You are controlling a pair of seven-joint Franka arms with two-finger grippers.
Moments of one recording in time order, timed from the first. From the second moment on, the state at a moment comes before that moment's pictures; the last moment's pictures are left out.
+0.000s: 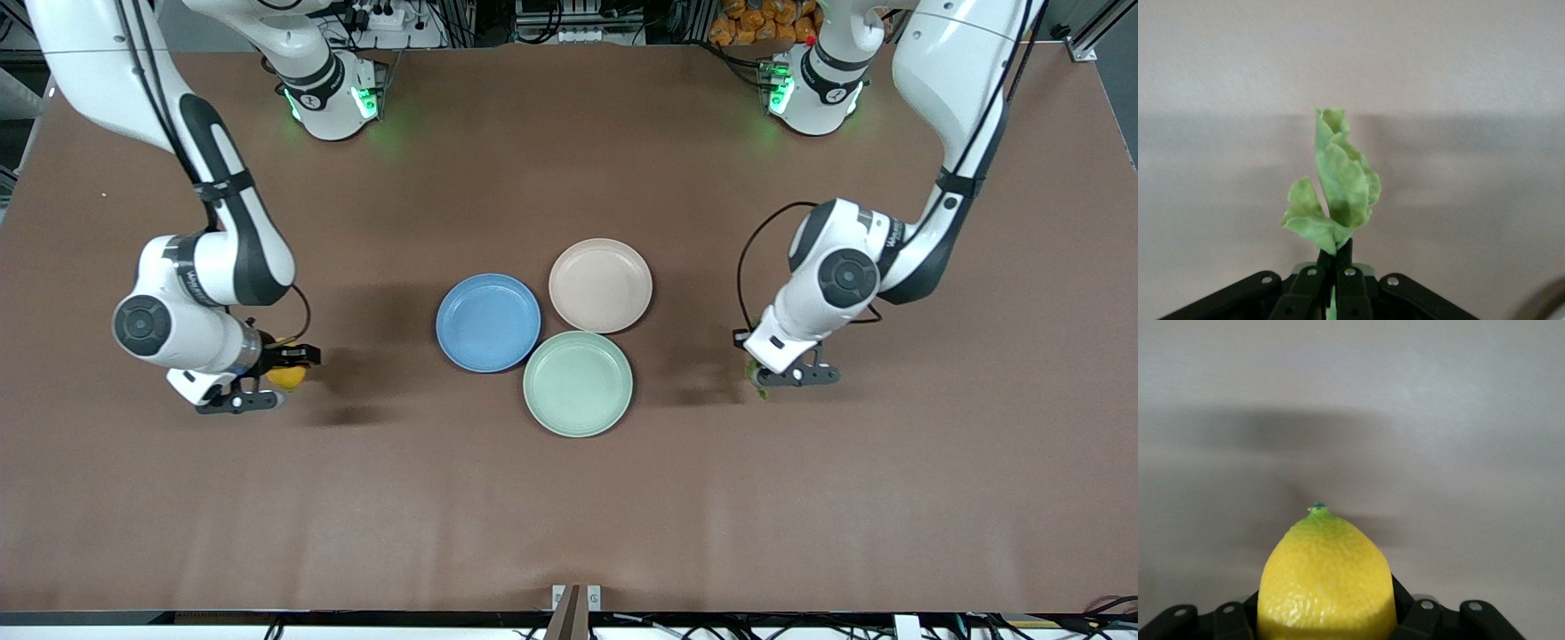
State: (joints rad) left arm -0.08 0.44 -0.32 -1.97 0.14 2.36 -0.50; right arm 0.09 0.47 0.00 -1.86 0.02 2.22 -0.05
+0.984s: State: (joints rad) left arm -0.15 0.38 -0.63 -2.05 0.14 2.33 -1.02; right arm 0.25 0.47 0.15 -1.82 0.02 2.21 0.13
